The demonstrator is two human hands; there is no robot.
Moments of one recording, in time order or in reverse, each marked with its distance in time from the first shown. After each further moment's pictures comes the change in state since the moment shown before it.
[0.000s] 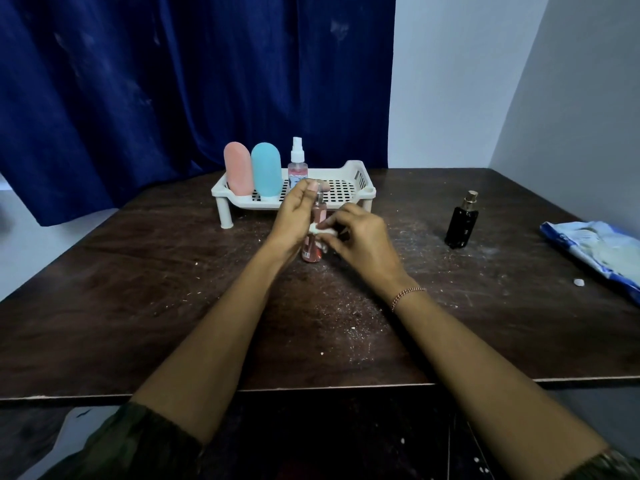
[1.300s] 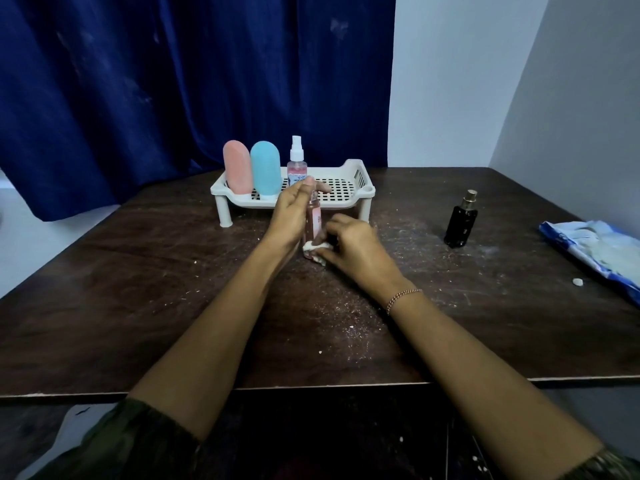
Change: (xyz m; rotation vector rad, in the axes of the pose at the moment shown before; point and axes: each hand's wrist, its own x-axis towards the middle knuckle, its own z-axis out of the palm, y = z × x) left_hand -0.004 0.008 0.002 -0.025 0.009 -0.003; right_hand -0.001 -0.002 0.007 -0.044 -0.198 0.053
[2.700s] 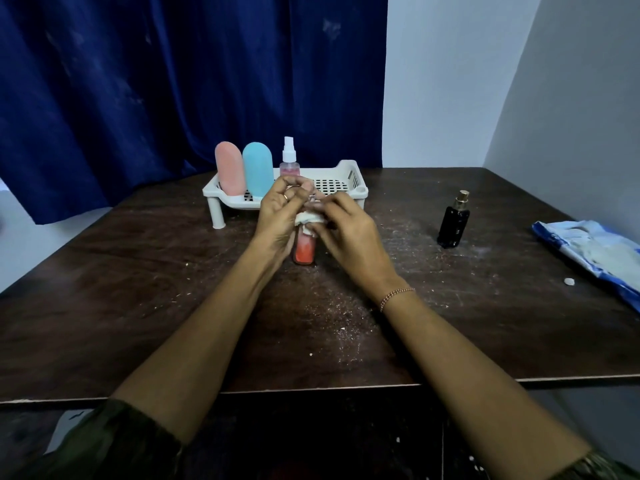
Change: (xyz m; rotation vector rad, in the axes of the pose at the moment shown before) left_hand 0.002 -0.006 -0.001 -0.450 -0.018 0.049; right_hand 0.000 -0.004 -0.006 0.029 0.317 -0.147
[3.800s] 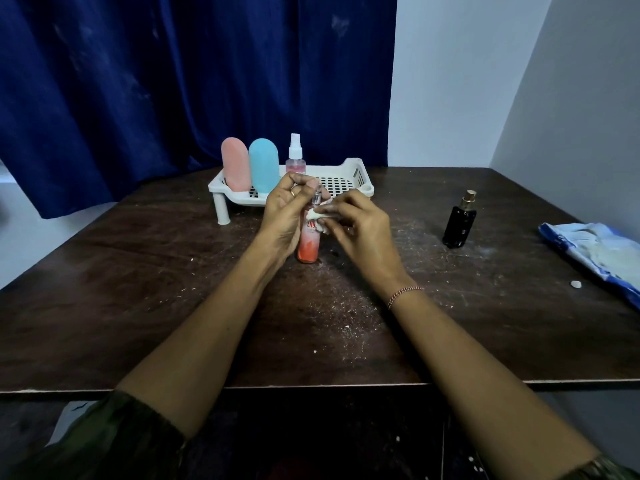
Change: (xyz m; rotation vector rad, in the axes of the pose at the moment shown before) left_hand -0.001 0.002 -0.004 -0.016 -0.047 -0.058; right_hand 0.000 0.008 -0.003 0.146 0.026 0.050
